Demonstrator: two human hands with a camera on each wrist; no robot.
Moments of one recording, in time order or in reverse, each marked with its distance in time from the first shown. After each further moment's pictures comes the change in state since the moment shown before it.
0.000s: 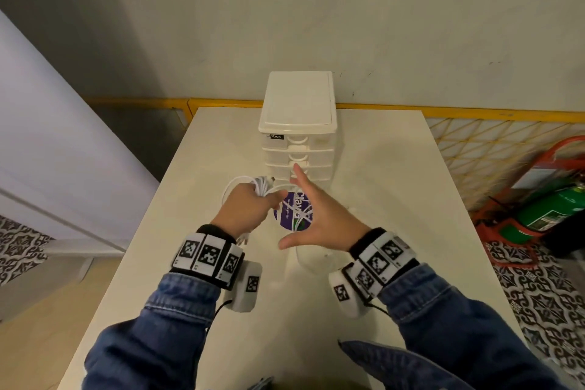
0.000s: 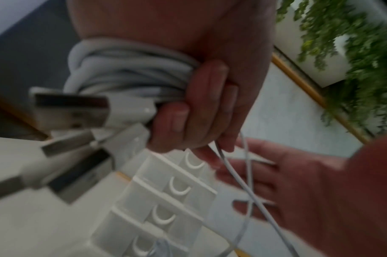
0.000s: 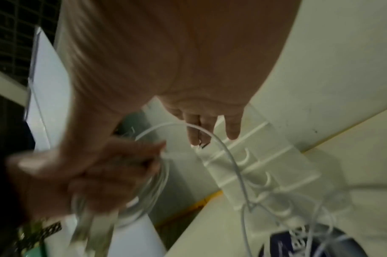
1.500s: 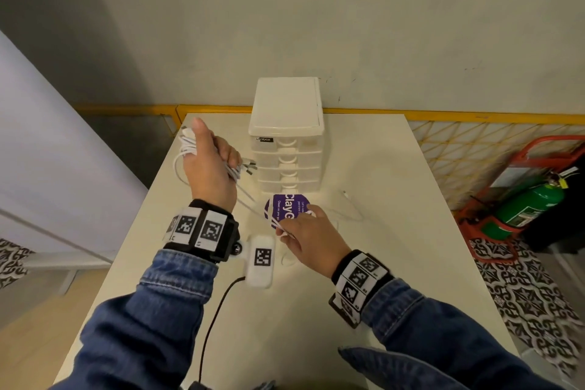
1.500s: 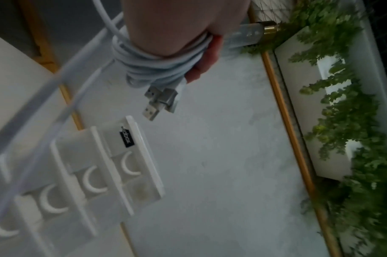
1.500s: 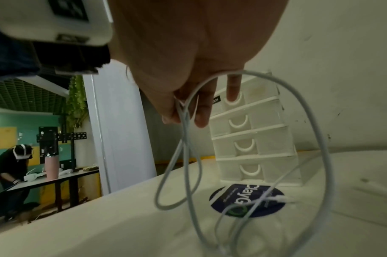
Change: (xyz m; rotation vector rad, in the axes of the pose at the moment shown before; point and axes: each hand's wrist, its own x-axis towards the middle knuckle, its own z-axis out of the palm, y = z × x) left_hand -0.006 0.051 -0.022 -1.166 0.363 0.295; right_hand -0.021 0.019 0.039 -0.594 0.175 -0.184
